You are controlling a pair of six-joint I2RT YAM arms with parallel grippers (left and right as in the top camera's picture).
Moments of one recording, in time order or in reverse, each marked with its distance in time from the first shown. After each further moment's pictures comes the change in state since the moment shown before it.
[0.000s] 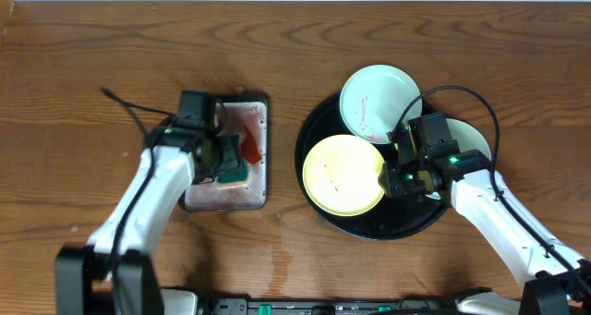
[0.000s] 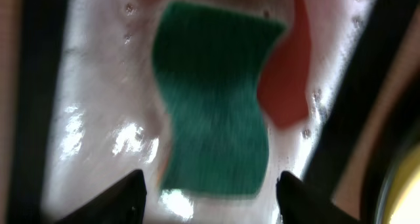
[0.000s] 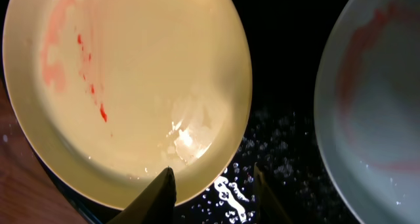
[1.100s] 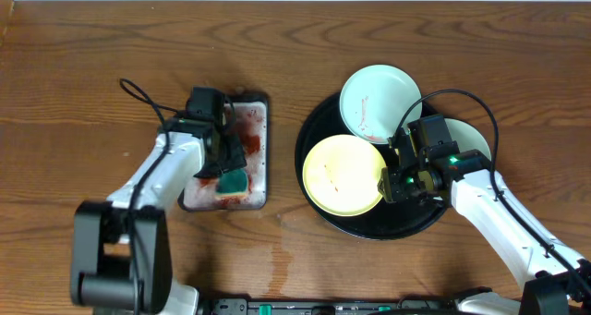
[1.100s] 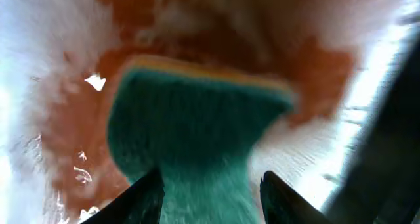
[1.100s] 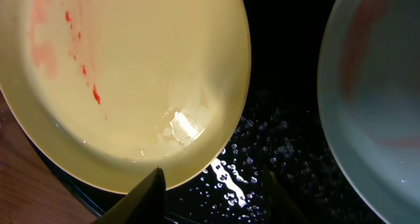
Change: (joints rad) left arm -0.006 0.127 0.011 0.061 0.021 -0.002; right arm 0.000 0.000 0.000 -0.051 -0.004 -0.002
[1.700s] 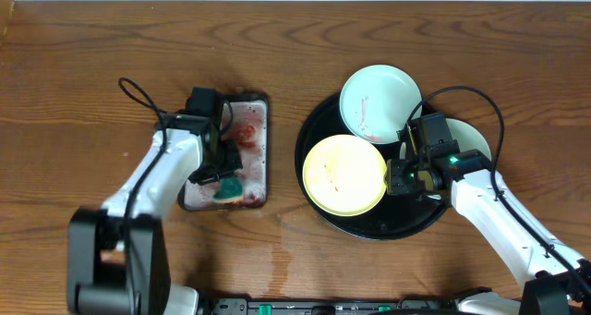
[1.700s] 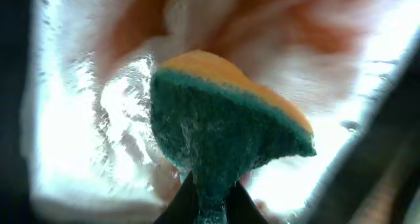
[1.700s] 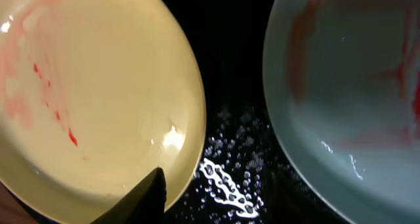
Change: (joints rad) left arm -0.008 -0.047 0.051 -0.184 -0.021 0.007; right arm 0.000 0.000 0.000 0.052 0.109 0.126
